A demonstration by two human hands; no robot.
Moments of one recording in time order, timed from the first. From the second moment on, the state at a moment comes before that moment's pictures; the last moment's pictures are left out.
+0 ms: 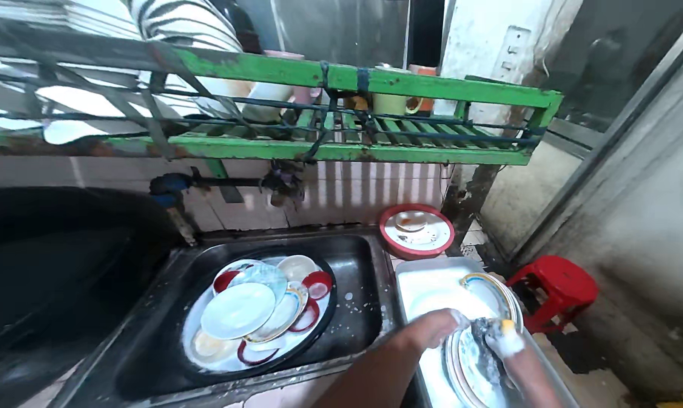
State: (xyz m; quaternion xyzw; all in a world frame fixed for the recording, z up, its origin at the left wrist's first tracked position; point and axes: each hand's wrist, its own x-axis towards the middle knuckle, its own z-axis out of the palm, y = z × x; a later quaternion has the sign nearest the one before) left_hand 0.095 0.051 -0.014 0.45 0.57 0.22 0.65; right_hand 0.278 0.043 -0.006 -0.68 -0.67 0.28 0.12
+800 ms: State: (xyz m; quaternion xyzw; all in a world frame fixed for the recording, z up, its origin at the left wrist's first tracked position) left_hand 0.065 0.013 0.051 0.34 0.50 0.56 0.56; right_hand 0.239 0.024 0.024 -0.58 -0.64 0.30 0.40
